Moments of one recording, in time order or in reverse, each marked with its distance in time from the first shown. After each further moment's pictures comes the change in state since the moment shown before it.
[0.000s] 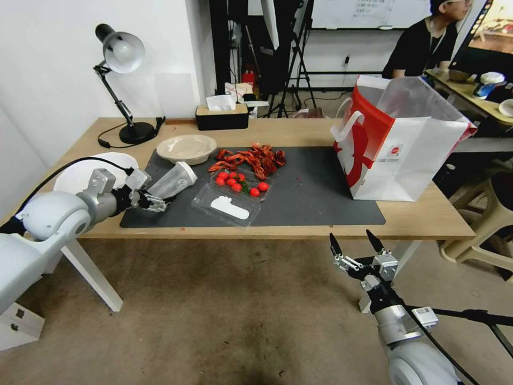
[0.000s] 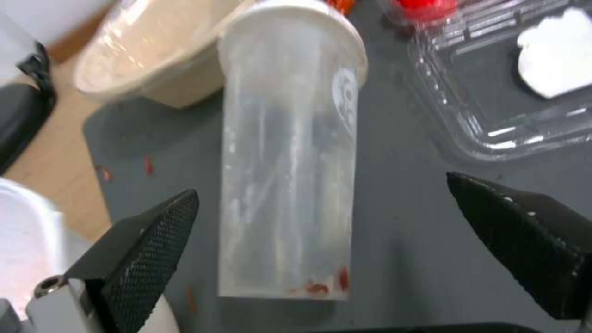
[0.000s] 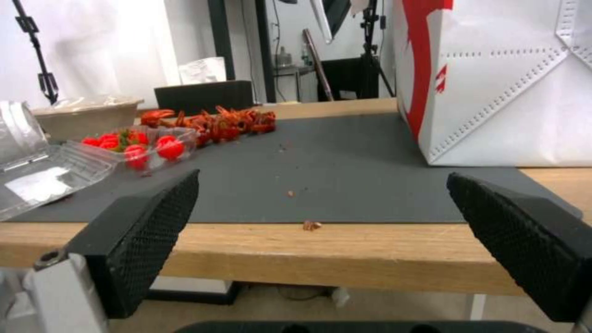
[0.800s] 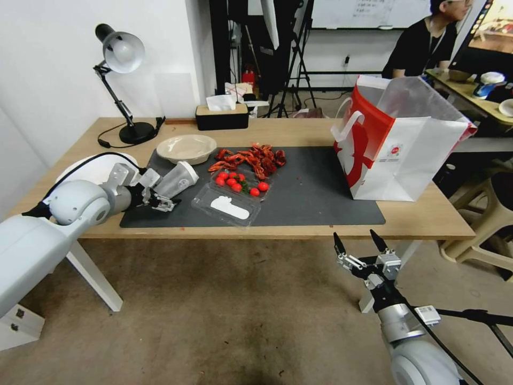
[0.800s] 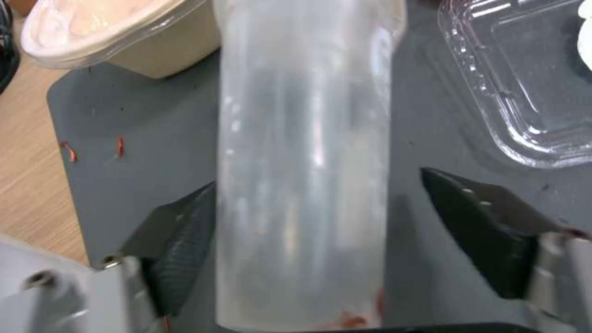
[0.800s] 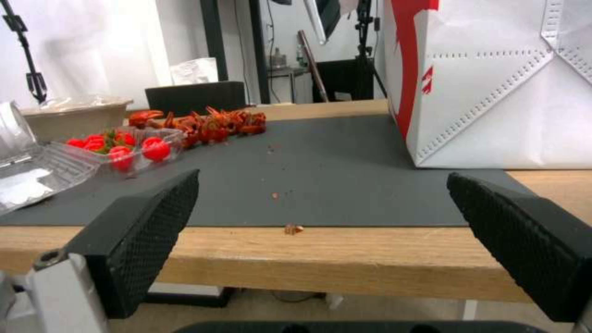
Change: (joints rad) left arm -0.216 -0.060 0.206 0.084 -0.022 0.154 -0.041; right arm 0.012 -0.007 0.011 -0.021 0.011 0.006 -0.001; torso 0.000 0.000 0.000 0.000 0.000
